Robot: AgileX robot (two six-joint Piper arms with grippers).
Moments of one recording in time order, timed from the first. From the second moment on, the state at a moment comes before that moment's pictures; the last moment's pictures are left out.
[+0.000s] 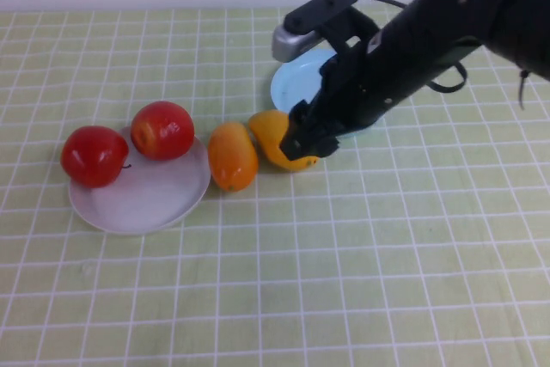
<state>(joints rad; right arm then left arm) 0.56 1.81 -1.64 0.35 0.95 -0.43 -0.08 -0.01 0.03 -0.01 0.38 0.14</state>
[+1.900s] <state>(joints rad) 0.48 2.28 -2.22 0.06 0.81 -0.09 -0.08 -0.01 0.03 -0.01 0.38 0.14</state>
